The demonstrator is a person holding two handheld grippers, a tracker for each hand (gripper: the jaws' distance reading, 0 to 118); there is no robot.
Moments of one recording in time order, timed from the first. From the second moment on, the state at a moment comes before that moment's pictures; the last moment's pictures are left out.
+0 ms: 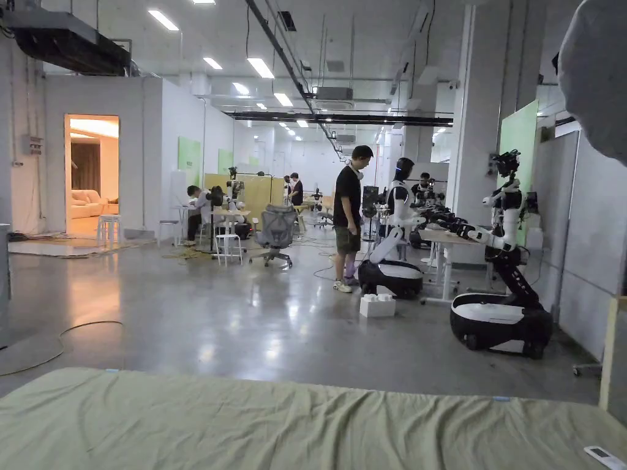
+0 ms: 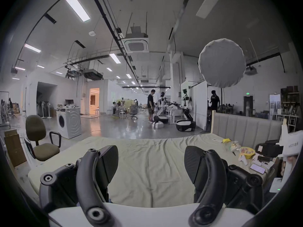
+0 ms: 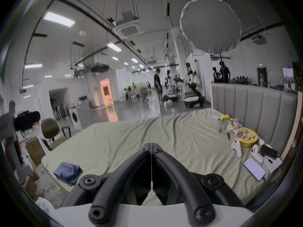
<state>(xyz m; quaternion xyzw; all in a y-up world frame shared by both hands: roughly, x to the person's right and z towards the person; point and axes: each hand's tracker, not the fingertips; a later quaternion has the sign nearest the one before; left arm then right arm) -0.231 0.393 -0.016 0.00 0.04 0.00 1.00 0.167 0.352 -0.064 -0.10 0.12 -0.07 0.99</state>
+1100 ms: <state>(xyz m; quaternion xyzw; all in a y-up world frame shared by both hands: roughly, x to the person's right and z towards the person) -0.212 0.397 0.023 -0.01 0.08 -0.04 1.00 0.168 0.372 -0.031 0.00 0.10 0.01 1.00</state>
